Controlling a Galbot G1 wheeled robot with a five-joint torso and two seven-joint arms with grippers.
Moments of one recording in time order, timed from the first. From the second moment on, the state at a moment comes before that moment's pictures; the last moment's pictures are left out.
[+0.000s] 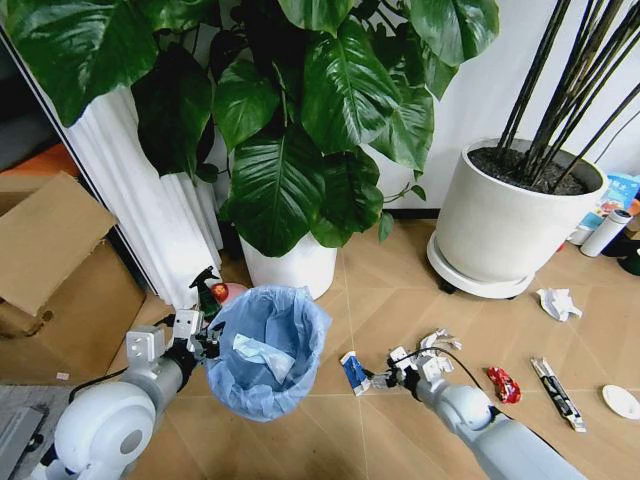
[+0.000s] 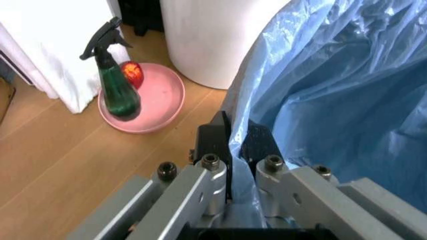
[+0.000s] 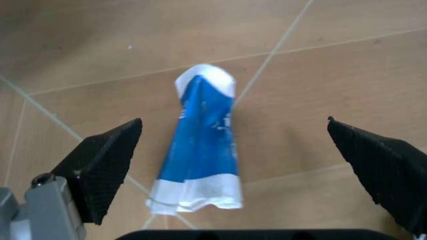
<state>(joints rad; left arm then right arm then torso) 1.43 -0.94 -0.51 -2.29 -0.84 0.74 -0.35 -1.04 1.05 -0.03 1.34 0.38 -0.20 -0.22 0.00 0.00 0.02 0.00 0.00</state>
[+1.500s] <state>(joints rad) 1.40 -0.91 -0.50 -2.26 -0.85 0.74 -0.35 -1.08 1.15 0.08 1.40 0.42 -0.18 -0.15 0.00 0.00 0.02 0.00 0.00</state>
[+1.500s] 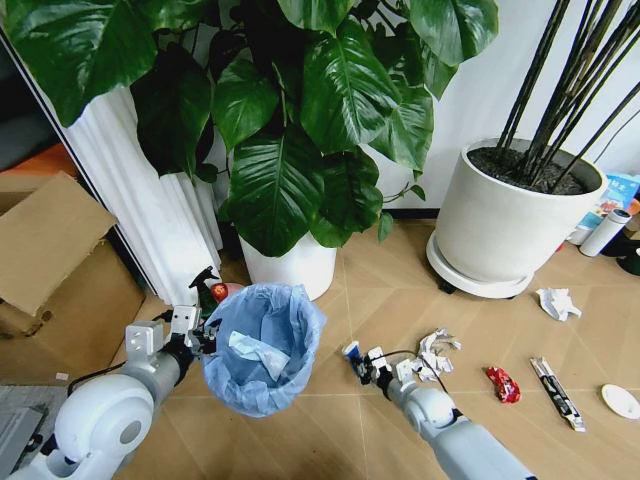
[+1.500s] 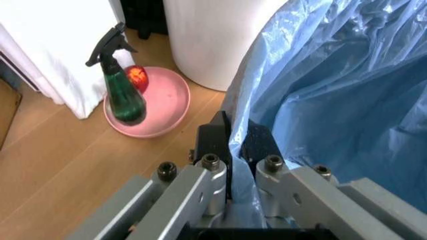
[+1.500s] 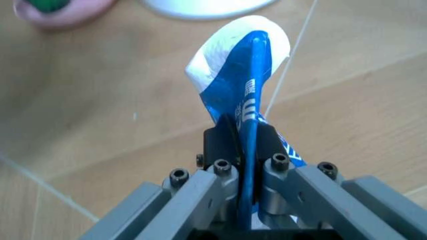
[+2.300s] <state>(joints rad) 1.36 -0.91 -0.45 -2.18 -0.81 0.74 -0.32 -1.13 0.93 0.24 2.05 0.57 -0.21 -0.12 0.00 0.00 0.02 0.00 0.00</state>
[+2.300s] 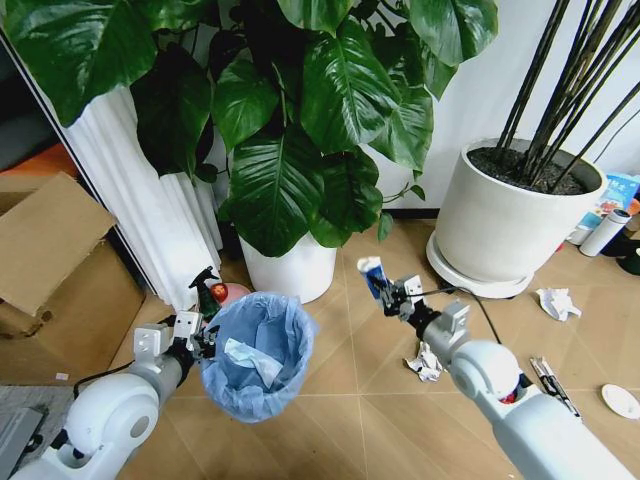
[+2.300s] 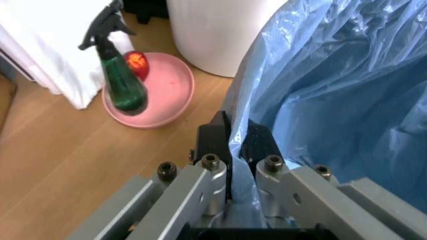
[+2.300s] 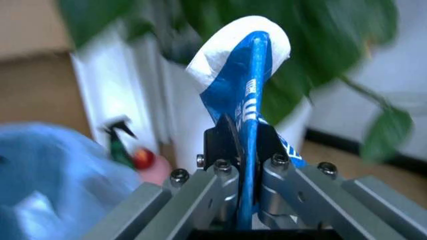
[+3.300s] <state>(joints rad) 1.25 -0.92 -0.35 -2.15 -0.87 0.74 -0.31 -0.93 0.93 -0.15 2.11 0.71 -0.31 0.00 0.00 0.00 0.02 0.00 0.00</state>
